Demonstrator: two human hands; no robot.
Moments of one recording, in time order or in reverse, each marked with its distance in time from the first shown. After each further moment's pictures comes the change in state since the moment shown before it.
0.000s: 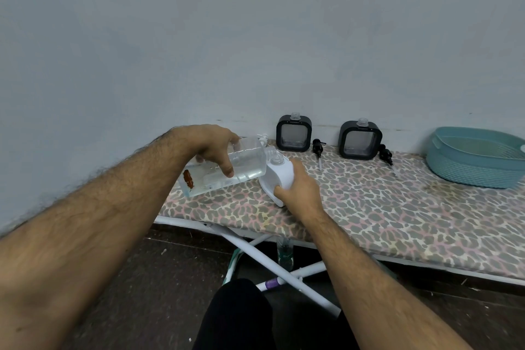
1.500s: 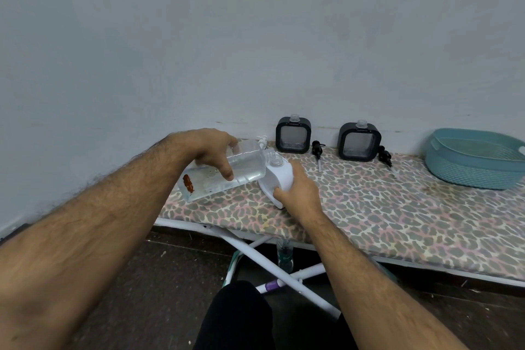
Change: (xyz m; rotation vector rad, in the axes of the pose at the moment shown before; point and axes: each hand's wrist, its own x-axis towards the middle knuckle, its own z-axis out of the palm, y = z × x) left_hand -0.006 -0.001 0.004 -0.017 0.039 0.040; right_hand 0.001 0.001 0.000 0.025 0.009 -0.011
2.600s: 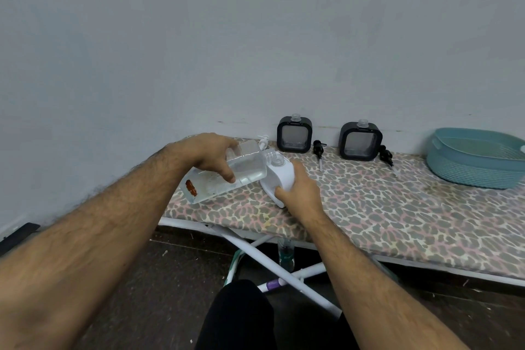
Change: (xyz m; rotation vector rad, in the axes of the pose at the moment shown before) left_hand -0.003 -0.008 0.017 -0.033 0.100 0.054; right_hand 0.002 0.004 0.003 0.004 -0.014 0.015
